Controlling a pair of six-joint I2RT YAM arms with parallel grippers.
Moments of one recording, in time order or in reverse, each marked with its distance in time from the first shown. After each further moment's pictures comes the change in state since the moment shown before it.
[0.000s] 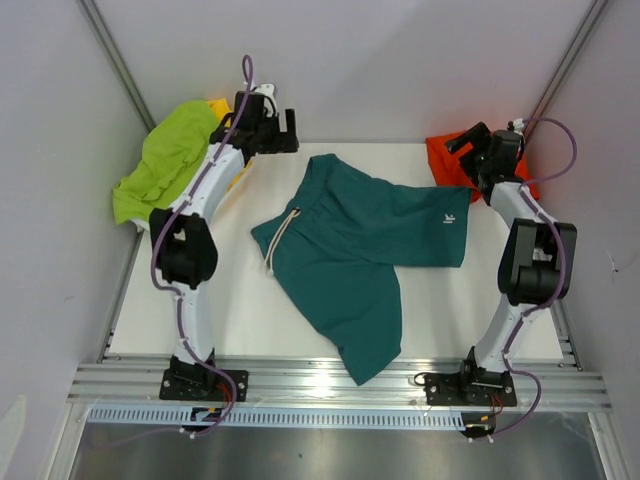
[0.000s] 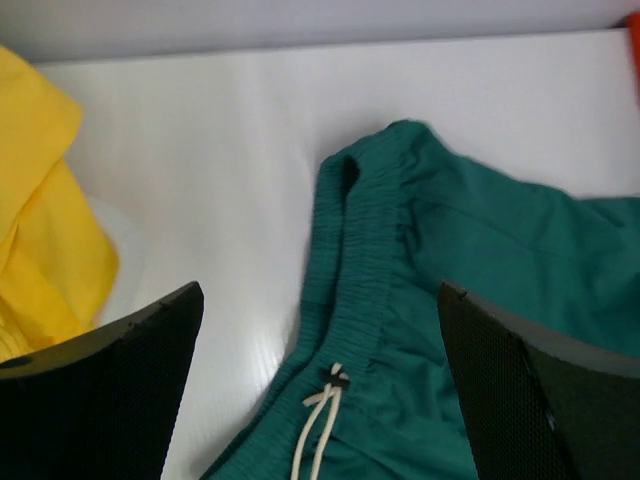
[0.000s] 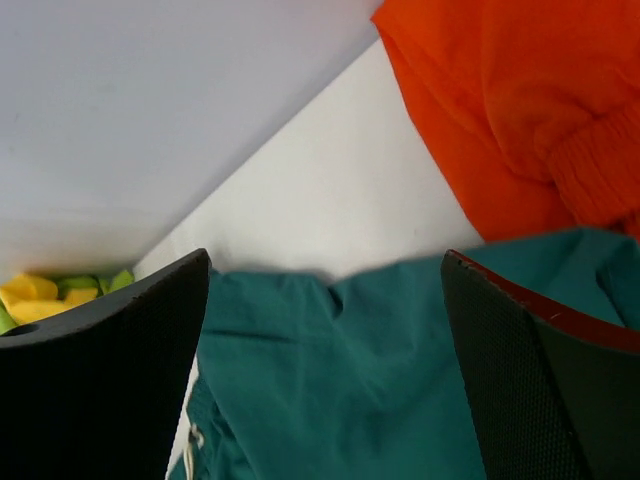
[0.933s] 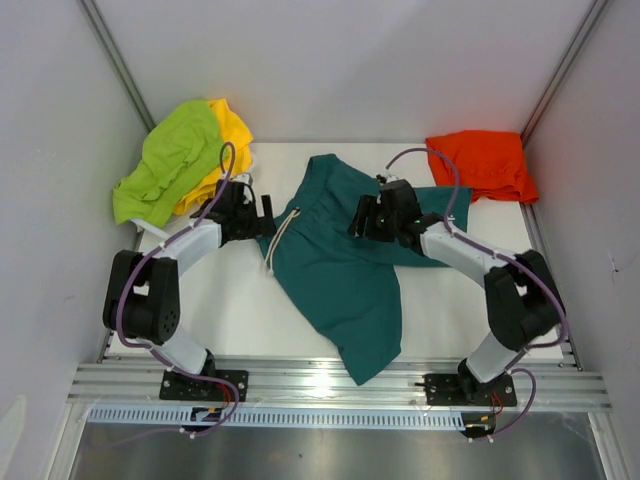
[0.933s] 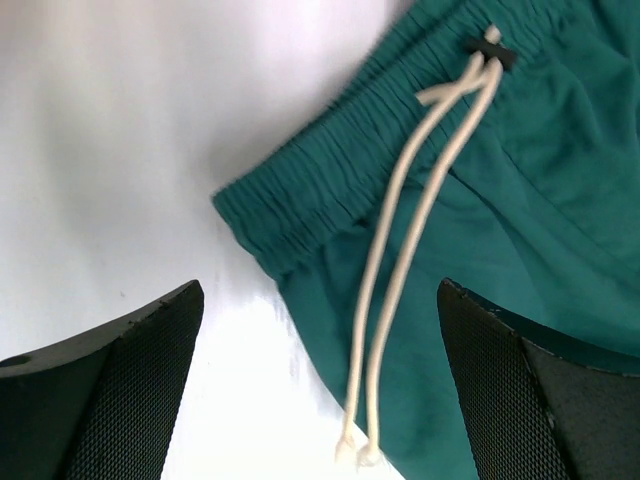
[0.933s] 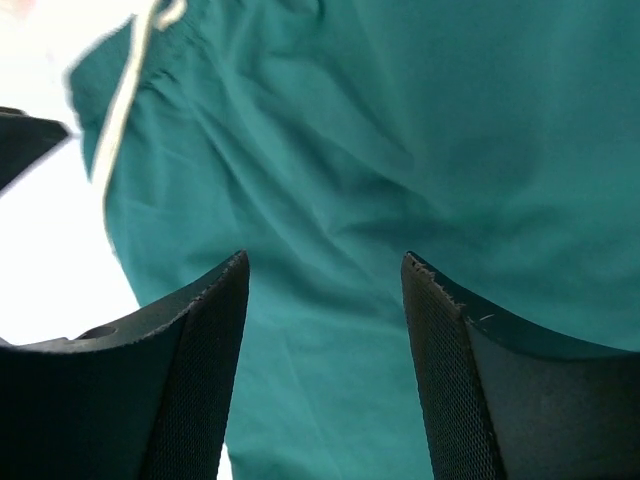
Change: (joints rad) left arm 0.027 -0.522 -1.065 0.277 -0.005 -0.105; right arm 0.621 -0.346 -0.383 -0.262 0.085 -0.227
